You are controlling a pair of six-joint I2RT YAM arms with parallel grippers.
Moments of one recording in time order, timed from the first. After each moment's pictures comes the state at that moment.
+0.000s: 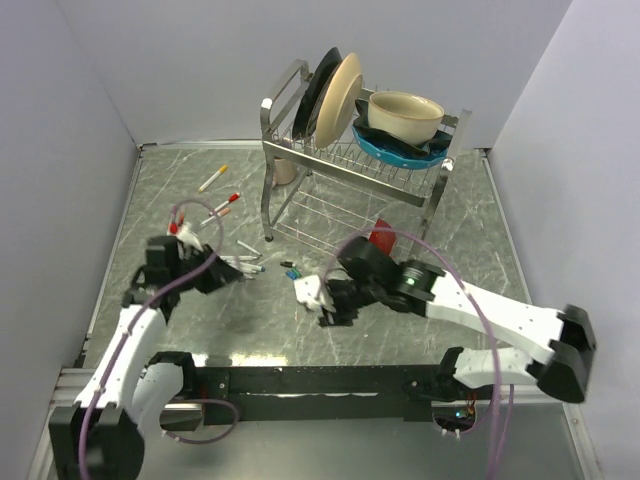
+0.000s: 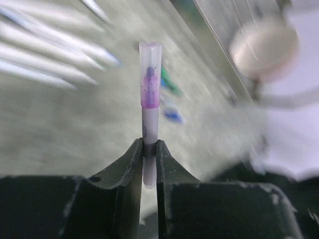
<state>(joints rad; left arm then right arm) 0.01 0.86 0.55 -0.39 0.55 -0.59 1.02 1.20 0.99 -0.56 -0.46 -0.63</state>
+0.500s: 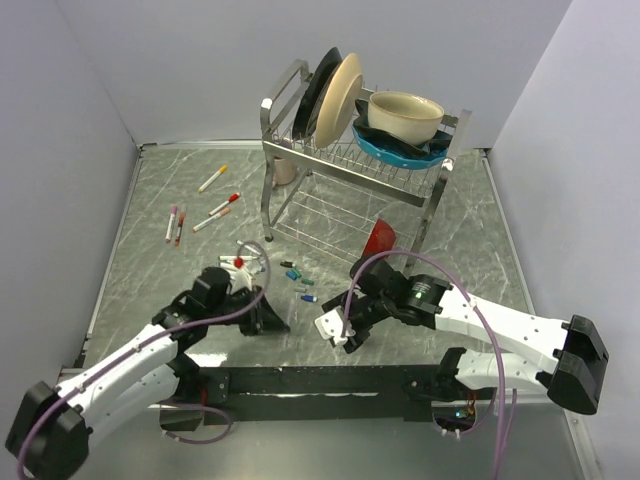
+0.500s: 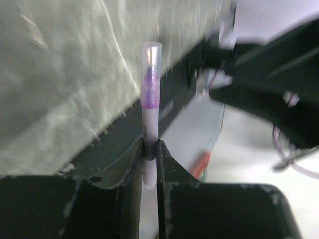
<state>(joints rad) -0.57 0.76 0.31 -0.15 0.65 -0.93 1.00 1.09 0.78 -0.55 -0.56 -1.02</state>
